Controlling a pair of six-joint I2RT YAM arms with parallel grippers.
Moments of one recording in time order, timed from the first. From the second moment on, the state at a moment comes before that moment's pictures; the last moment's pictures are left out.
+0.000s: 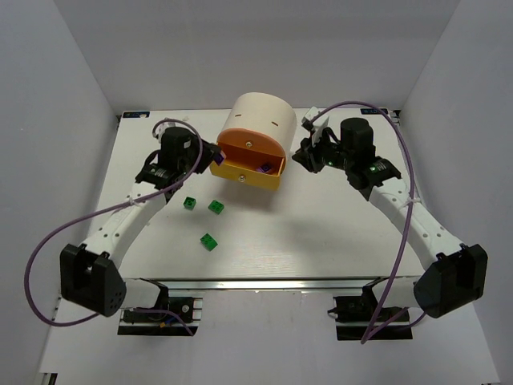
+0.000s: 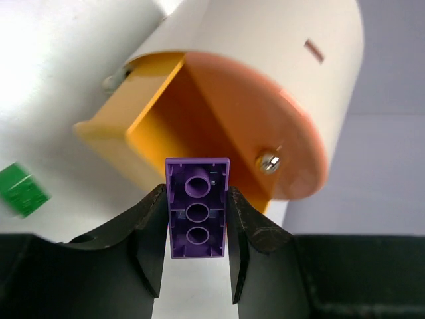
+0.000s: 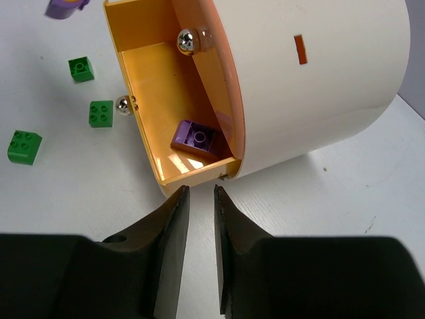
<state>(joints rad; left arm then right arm) -0.36 1.28 1.10 -0.32 -0.09 -1.08 0.43 1.32 1.20 -0.26 -0.48 -0.27</state>
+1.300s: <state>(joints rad) -0.35 0.91 0.92 -0.32 -0.14 -1.00 0.63 1.67 1.38 -0.34 -0.65 -0.75</state>
